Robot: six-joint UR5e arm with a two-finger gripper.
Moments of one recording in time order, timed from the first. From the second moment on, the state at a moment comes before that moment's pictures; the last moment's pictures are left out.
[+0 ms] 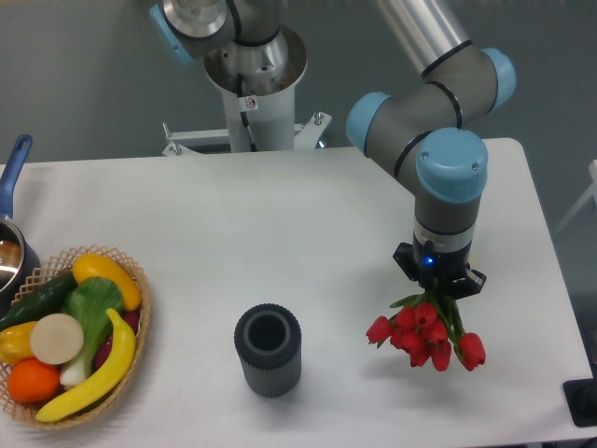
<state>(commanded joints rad) 2.62 -2.03 -1.49 -0.99 1.60 1.17</state>
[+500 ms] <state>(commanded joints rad) 2.62 -2.04 -1.48 -0.98 1.55 1.17</state>
